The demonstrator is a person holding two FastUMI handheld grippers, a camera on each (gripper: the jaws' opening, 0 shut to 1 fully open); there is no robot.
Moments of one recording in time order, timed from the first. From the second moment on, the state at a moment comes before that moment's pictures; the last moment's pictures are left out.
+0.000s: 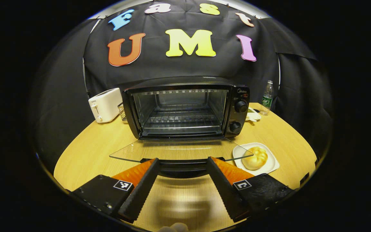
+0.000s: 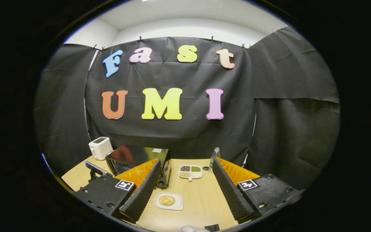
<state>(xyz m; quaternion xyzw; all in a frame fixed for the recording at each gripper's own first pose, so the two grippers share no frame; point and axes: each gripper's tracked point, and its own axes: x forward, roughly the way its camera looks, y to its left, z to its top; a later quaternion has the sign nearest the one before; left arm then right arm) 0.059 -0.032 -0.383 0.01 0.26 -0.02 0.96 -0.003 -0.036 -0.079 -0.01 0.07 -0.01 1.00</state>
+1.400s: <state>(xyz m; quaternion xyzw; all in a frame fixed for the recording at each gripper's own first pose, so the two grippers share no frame) 0.045 -0.023 -0.303 0.01 0.21 -0.02 0.98 0.009 -0.041 -0.091 -0.02 0.05 -0.01 1.00</state>
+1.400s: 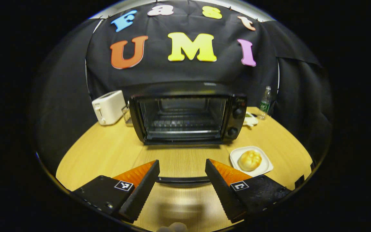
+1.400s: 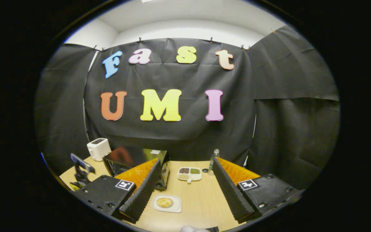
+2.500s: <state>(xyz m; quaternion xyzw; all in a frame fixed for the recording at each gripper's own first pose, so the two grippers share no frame) -0.006 0.013 -0.058 0.00 0.03 0.01 1.00 0.062 0.041 -0.409 -0.02 0.28 0.04 0.96</state>
